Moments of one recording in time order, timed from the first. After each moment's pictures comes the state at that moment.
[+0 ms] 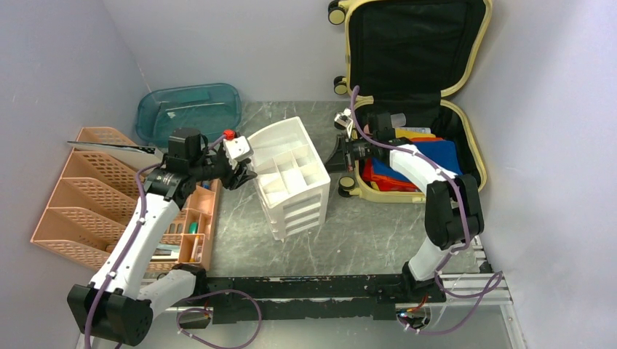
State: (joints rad) left arm -0.23 1.04 1.03 -0.54 0.73 0.58; right arm 0.27 1.68 1.17 -0.23 -1.31 0.04
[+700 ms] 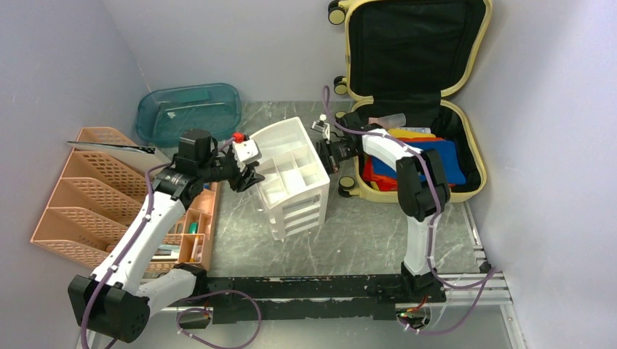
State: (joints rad) left arm -0.30 1.06 1.00 -0.48 0.72 0.55; right arm 0.38 1.99 1.45 -0.63 -1.47 -0.23
